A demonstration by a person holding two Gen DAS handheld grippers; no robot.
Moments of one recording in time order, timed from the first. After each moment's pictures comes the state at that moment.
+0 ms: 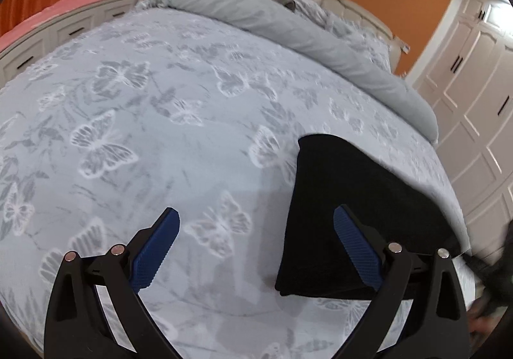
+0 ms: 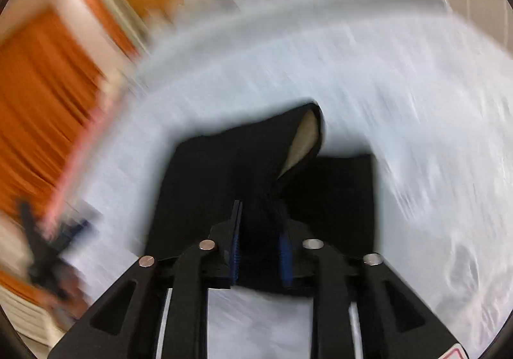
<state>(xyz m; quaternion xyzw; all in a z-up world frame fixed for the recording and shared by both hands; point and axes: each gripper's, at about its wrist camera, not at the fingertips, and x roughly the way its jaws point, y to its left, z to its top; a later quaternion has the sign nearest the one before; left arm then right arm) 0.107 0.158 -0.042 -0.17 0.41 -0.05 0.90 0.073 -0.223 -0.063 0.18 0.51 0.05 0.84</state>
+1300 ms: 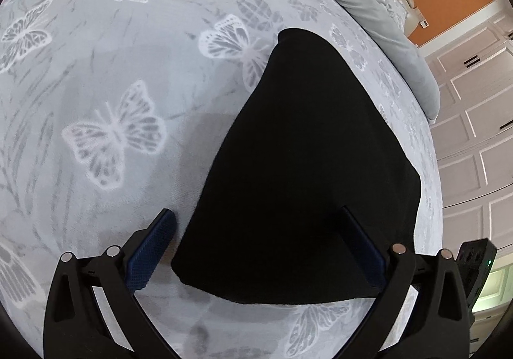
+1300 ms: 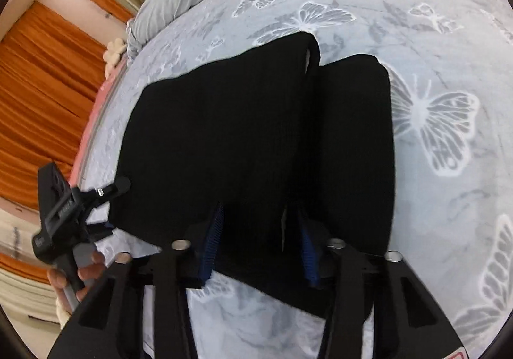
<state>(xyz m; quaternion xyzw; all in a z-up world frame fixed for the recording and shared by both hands) 0.147 0.085 -0.121 -0.26 0.54 -0.08 0.80 0.102 -0.226 -0.115 0.24 0.54 0.14 0.80</state>
